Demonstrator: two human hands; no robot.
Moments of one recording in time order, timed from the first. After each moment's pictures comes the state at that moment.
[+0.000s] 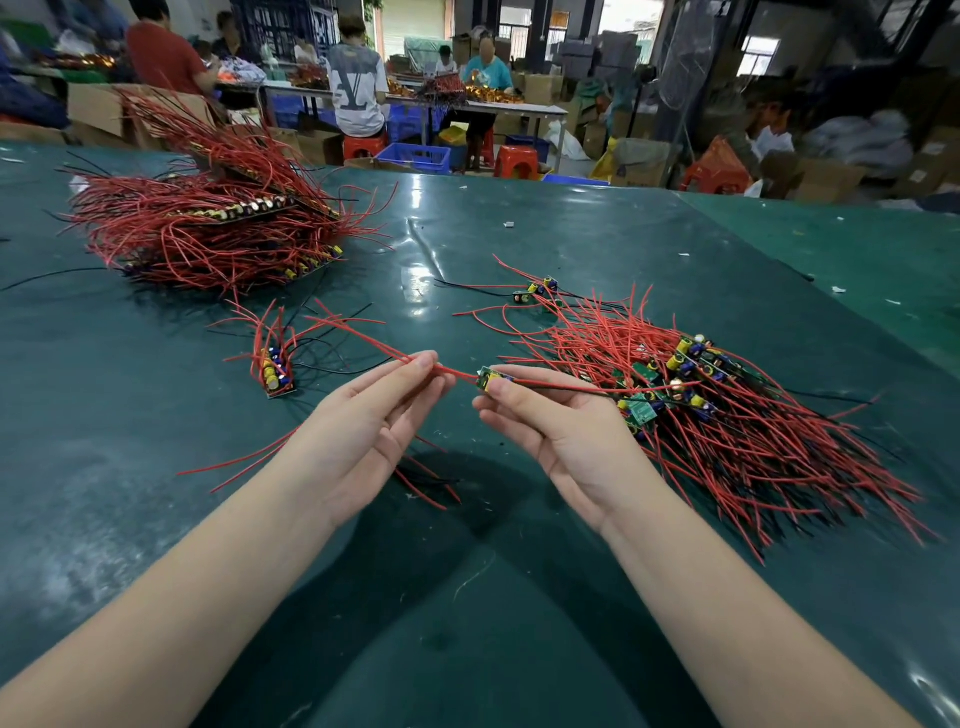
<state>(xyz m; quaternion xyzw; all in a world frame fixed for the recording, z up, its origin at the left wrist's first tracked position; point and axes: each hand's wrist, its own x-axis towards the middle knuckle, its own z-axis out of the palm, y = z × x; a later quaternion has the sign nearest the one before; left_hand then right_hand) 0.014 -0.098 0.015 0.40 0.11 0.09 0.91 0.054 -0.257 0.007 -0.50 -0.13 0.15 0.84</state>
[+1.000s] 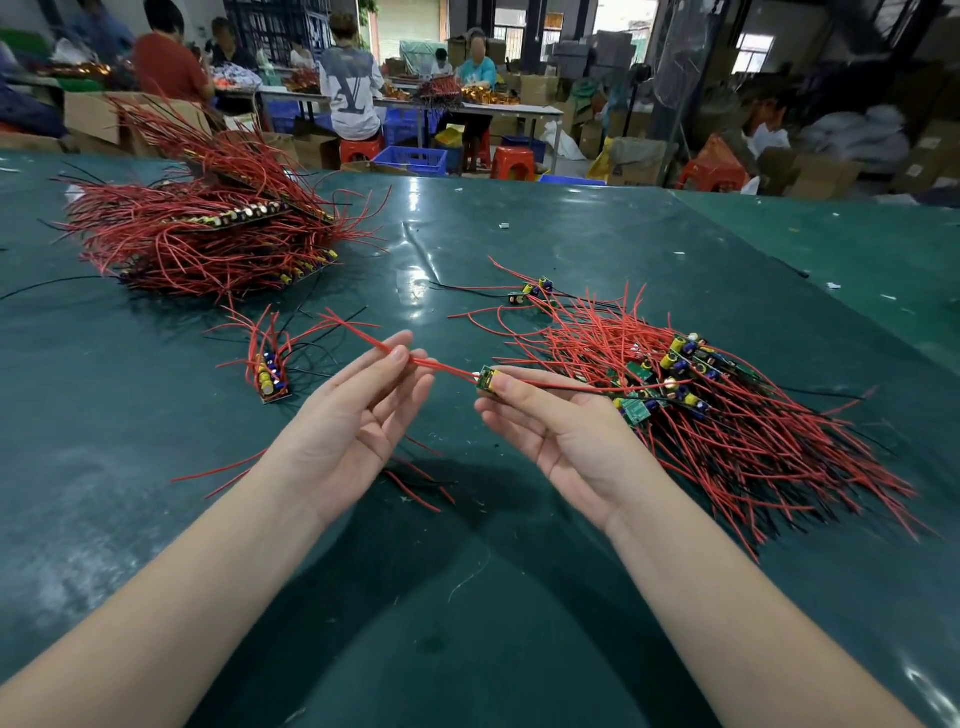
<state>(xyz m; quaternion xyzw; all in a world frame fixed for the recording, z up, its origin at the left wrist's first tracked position) 0.012 -0.095 0.021 0.39 0.10 0.08 0.91 0.054 -0.263 0.014 -0.48 -0.10 0.19 0.85</state>
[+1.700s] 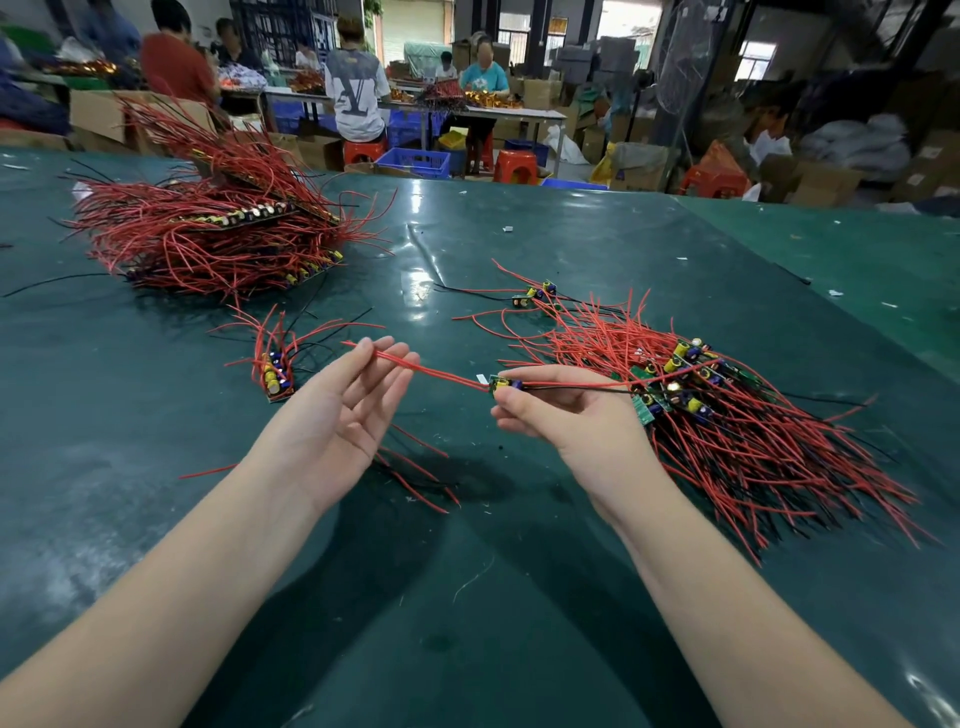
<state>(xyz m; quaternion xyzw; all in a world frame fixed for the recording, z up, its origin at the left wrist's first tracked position) 0.014 -0.081 0.022 0.35 0.18 0.11 0.91 0.056 -0.266 0.012 -0.63 -0.17 0.04 0.76</state>
